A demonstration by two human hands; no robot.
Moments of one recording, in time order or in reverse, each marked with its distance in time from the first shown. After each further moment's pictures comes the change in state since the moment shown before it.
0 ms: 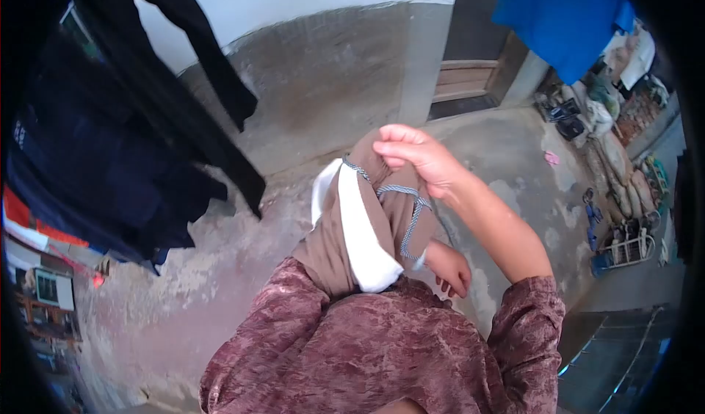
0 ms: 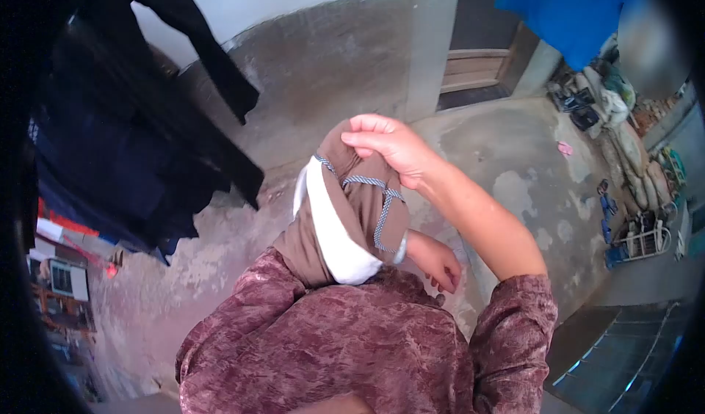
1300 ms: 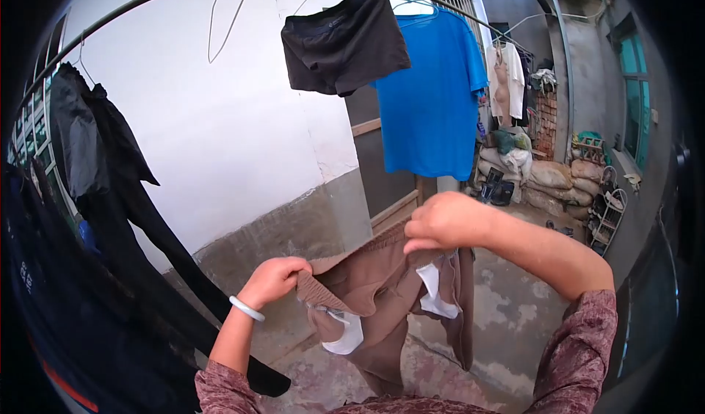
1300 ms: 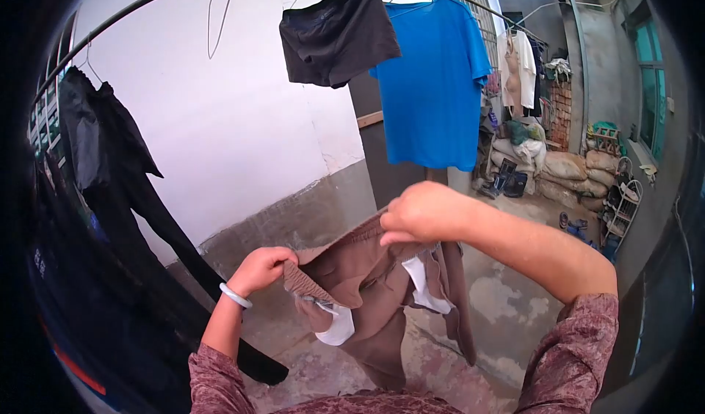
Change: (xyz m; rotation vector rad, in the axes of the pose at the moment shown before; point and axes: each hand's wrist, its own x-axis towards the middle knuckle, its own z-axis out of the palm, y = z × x) left_hand -0.274 0.120 -0.176 0.757 1.027 -0.205; right_hand -0.134 -0.195 -0.055 -2.231 0.181 -0.747
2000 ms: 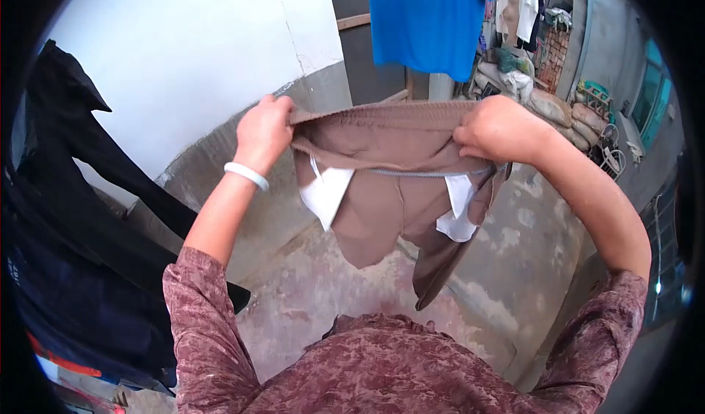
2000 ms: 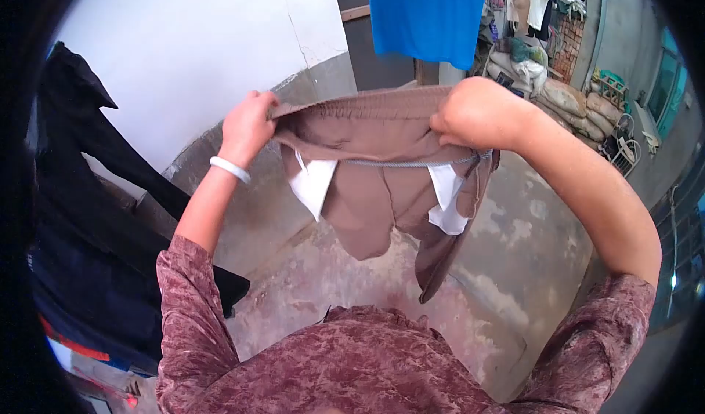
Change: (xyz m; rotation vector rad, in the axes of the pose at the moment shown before) left_hand 0.098 0.002 0.020 0.543 0.358 -0.054; right_hand -0.061 0.023 0.000 -0.123 -0.487 0.123
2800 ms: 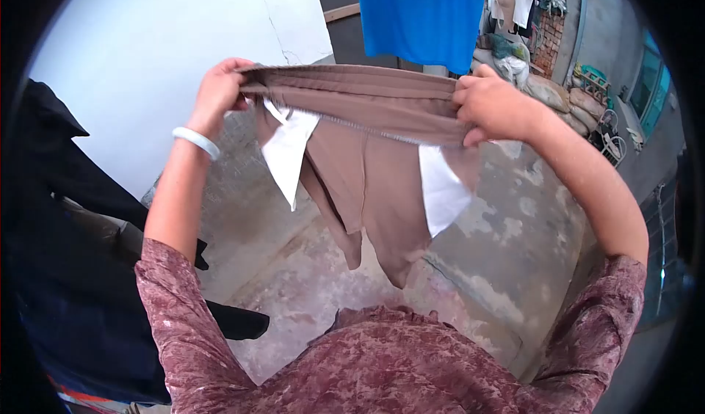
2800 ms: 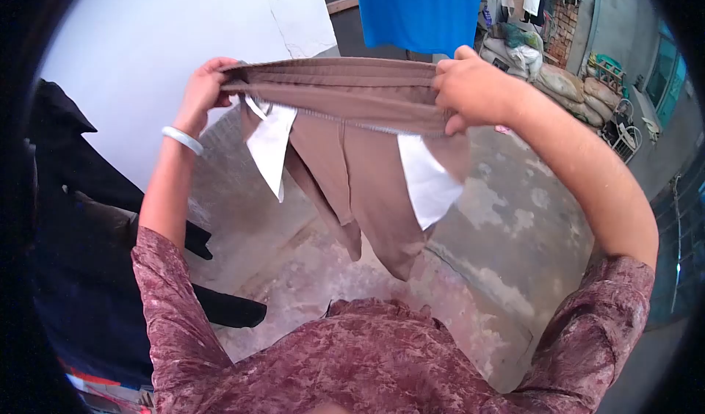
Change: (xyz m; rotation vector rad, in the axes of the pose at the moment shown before) left_hand 0.073 -0.040 -0.025 -0.926 -0.063 -0.519; right_hand 0.016 0.047 0.029 0.010 -0.005 0.103
